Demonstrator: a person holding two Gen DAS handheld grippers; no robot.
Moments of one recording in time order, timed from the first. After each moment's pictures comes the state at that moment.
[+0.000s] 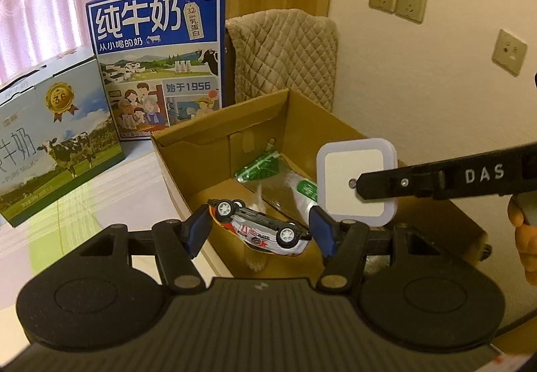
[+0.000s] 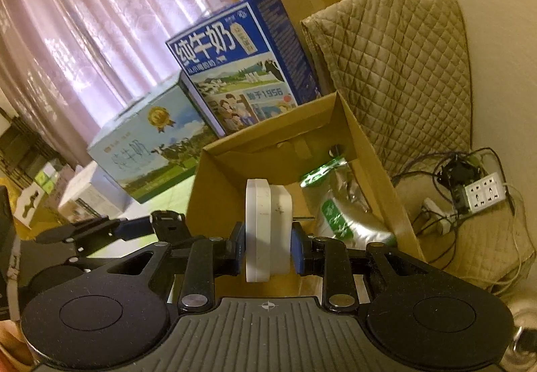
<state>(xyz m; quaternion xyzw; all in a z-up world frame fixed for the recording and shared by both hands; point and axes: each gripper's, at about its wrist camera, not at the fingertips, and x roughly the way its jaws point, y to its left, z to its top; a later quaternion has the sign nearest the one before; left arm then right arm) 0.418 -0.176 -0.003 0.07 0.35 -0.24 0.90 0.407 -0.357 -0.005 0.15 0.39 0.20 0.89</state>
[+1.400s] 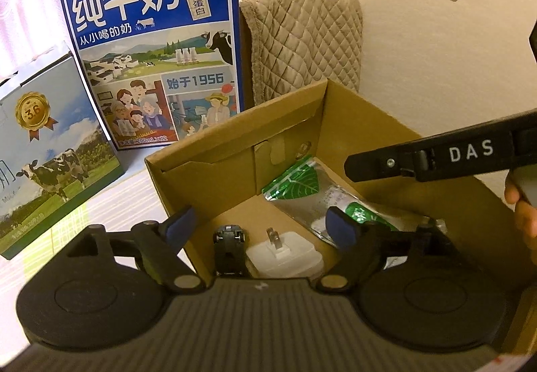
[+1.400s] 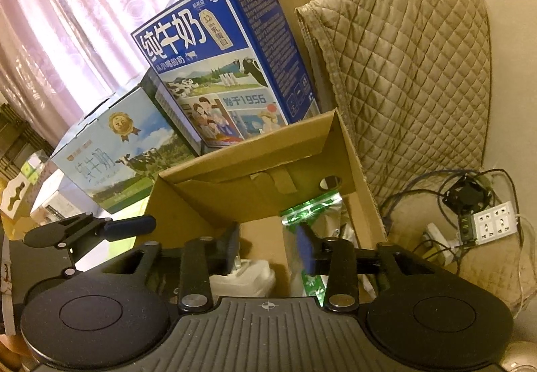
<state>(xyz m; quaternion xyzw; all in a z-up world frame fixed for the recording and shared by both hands) 0.495 -0.195 -0.035 0.10 0.37 -0.21 0.90 0.500 -0.351 -0.034 0.12 0.40 0.21 0.88</state>
